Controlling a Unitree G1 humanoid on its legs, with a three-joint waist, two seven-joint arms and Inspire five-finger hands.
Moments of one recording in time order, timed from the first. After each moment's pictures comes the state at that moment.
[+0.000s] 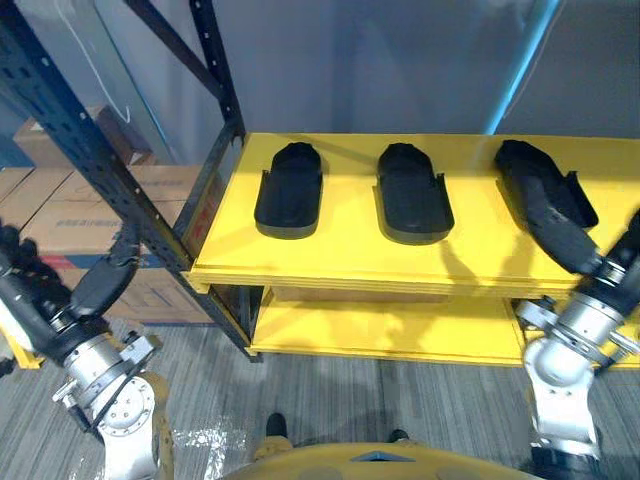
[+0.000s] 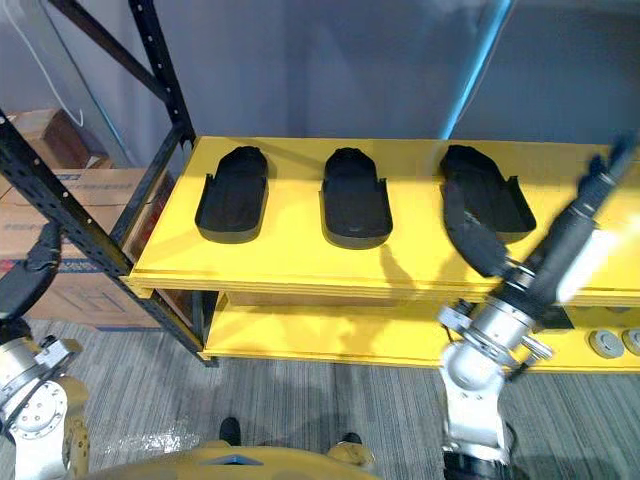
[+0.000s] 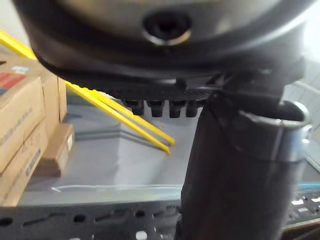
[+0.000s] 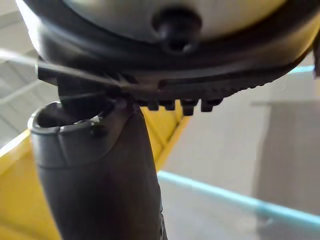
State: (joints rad) left arm 0.33 0.06 0.37 -0.24 -0.16 -0.43 0.53; right arm 0.22 -0.18 -0.36 -0.25 -0.11 -0.42 -0.56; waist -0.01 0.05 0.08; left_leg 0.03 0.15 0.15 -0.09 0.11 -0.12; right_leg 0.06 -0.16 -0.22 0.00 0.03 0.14
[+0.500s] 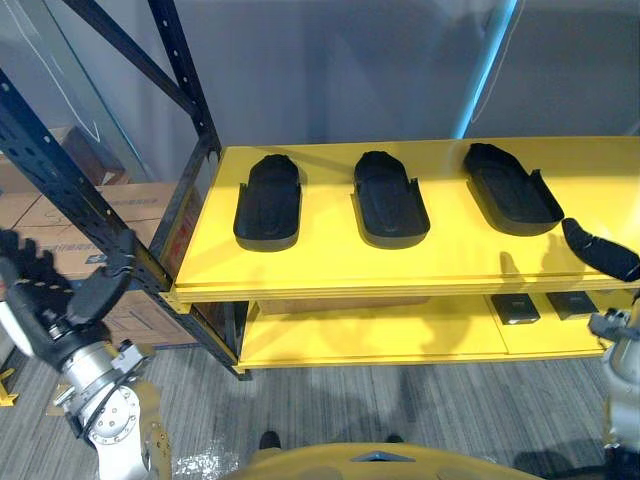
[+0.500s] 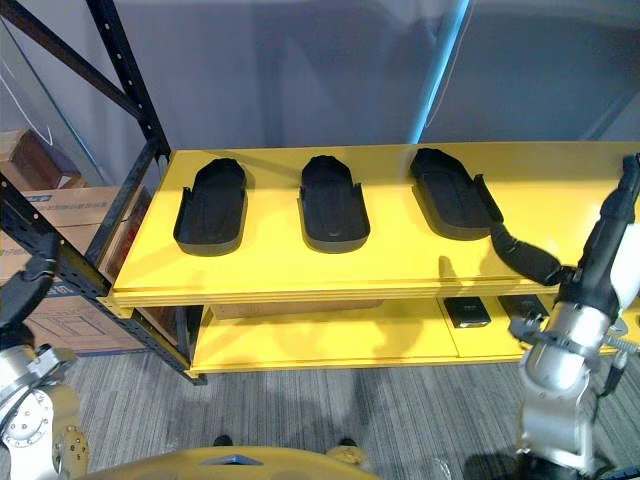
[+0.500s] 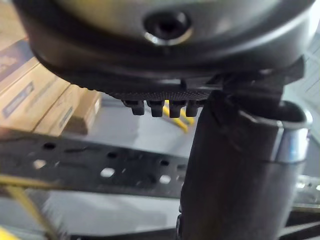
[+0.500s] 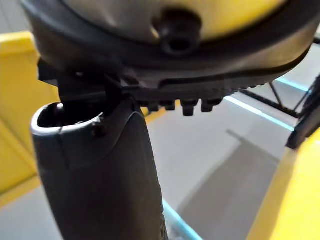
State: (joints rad) left arm 0.33 0.09 0.32 -0.21 -0.32 -0.36 0.27; right arm 0.10 -0.59 -0.50 0.01 -0.27 -0.18 -0.30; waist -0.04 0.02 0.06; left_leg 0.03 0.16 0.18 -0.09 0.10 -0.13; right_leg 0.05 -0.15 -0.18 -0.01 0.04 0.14
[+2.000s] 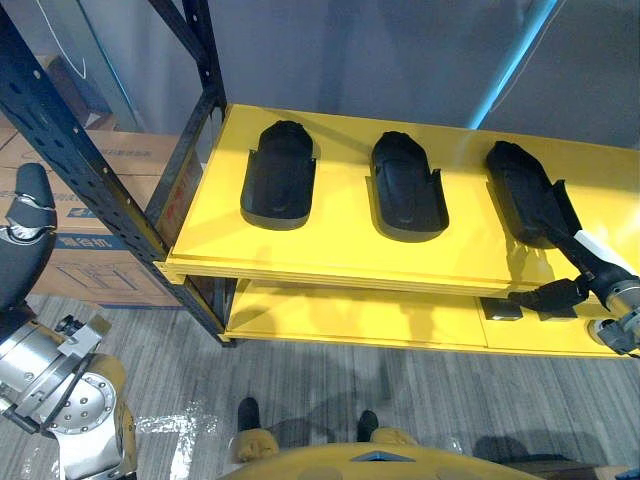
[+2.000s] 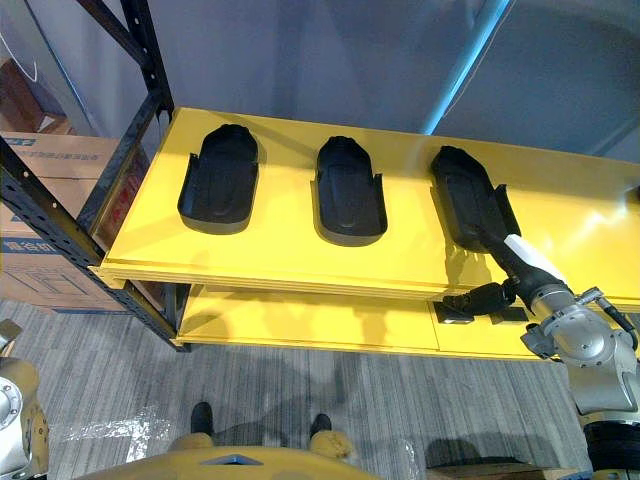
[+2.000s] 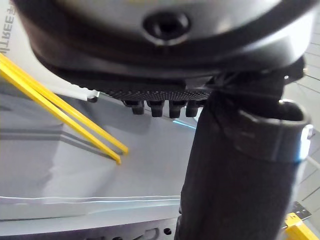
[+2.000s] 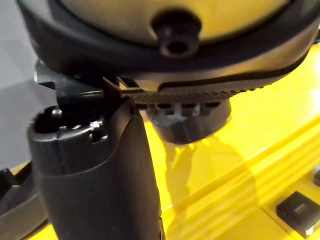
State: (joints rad) left arm 0.27 0.21 0.42 -0.39 -0.11 -0.58 0.63; right arm 0.12 -0.90 -0.25 0.25 -0.22 -0.11 0.30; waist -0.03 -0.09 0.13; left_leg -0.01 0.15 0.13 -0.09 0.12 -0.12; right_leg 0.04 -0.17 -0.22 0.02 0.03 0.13
